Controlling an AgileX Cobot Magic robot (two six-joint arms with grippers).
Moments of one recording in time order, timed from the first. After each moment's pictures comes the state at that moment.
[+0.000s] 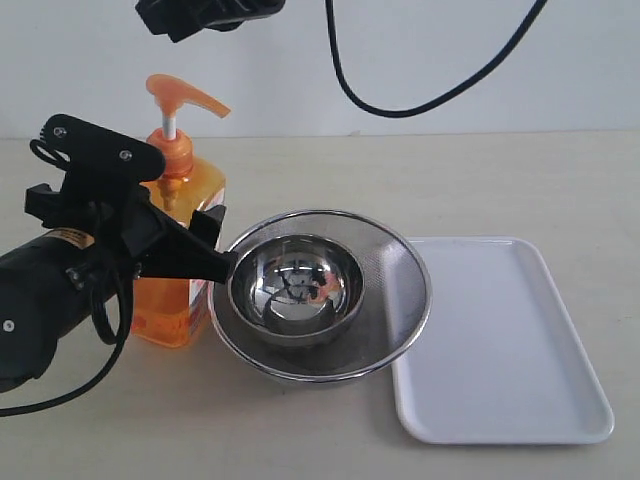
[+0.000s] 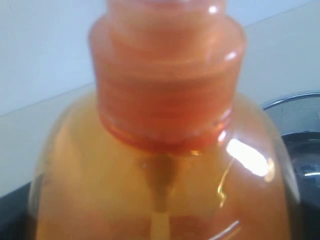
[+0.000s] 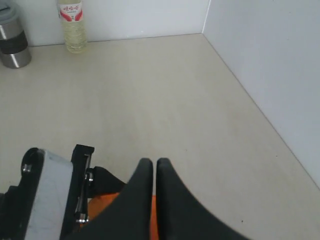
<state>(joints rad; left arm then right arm) -0.72 1.57 -0.55 -0.84 -0.71 0.72 0.63 1.78 -1.72 0.92 0.78 -1.15</state>
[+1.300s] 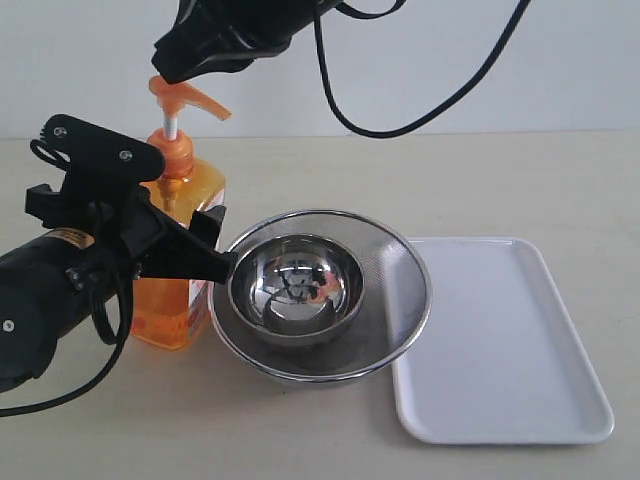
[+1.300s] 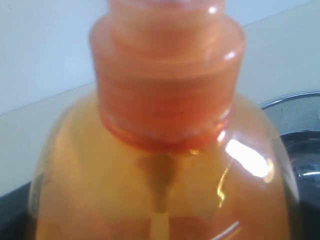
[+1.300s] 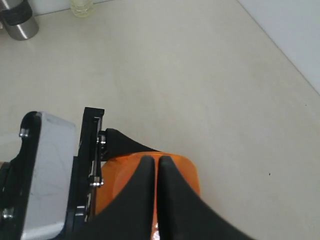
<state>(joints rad) -0.72 1.57 -0.55 -0.84 -0.70 0.71 0.64 1.83 -1.74 0.75 0.88 -0.93</state>
